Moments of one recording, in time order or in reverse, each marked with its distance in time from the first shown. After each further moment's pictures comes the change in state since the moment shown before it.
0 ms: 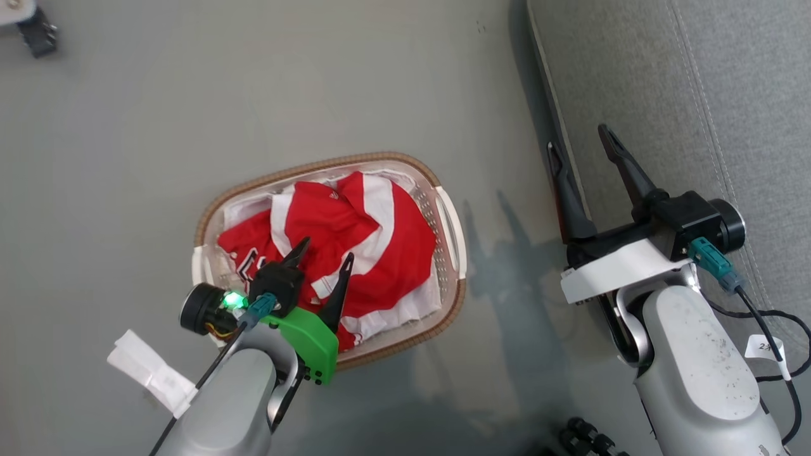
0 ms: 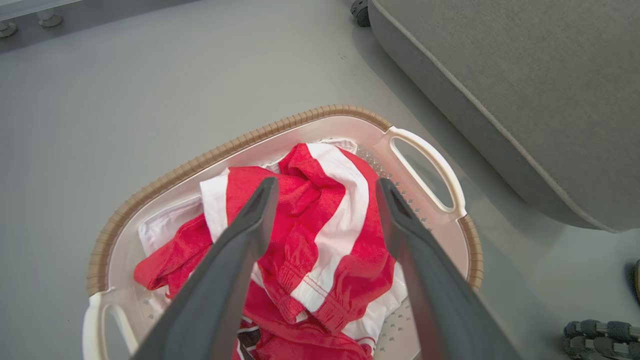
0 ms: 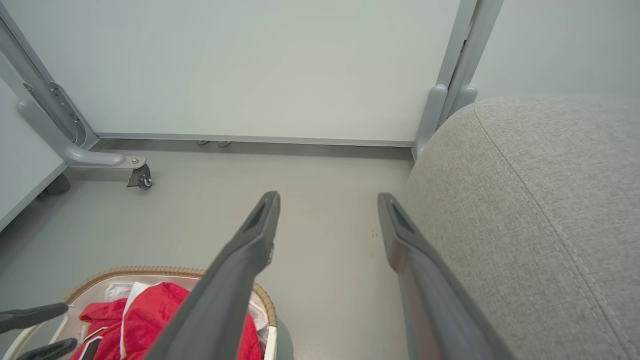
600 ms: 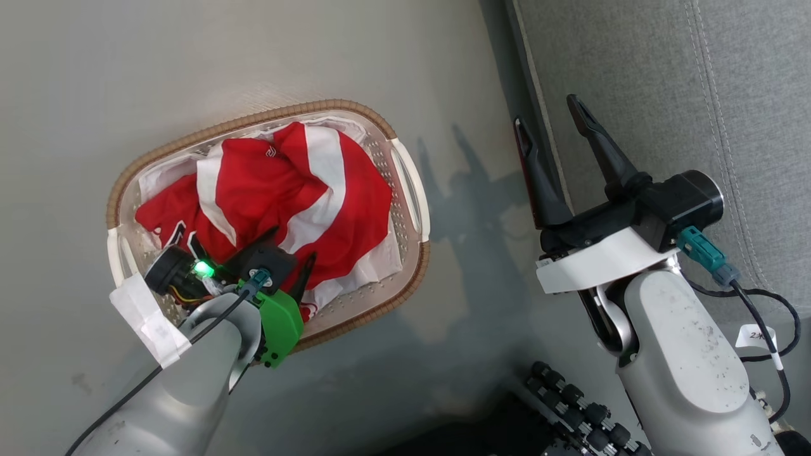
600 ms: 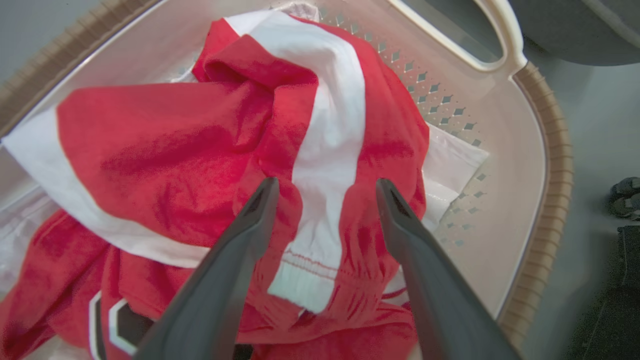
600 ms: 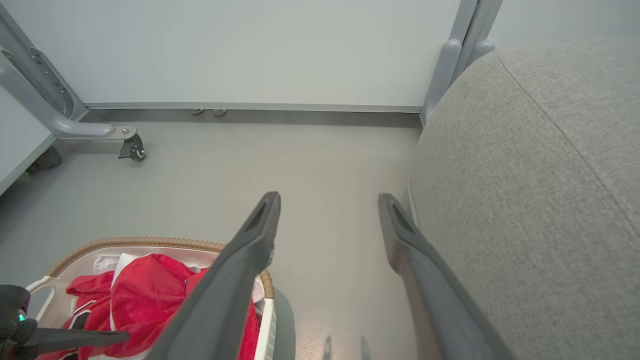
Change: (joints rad) left arm -0.212 0.089 -0.265 0.257 0.019 0.000 0.000; right arm -0.044 0.000 0.089 -0.085 0.047 0.000 0.000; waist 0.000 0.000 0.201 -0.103
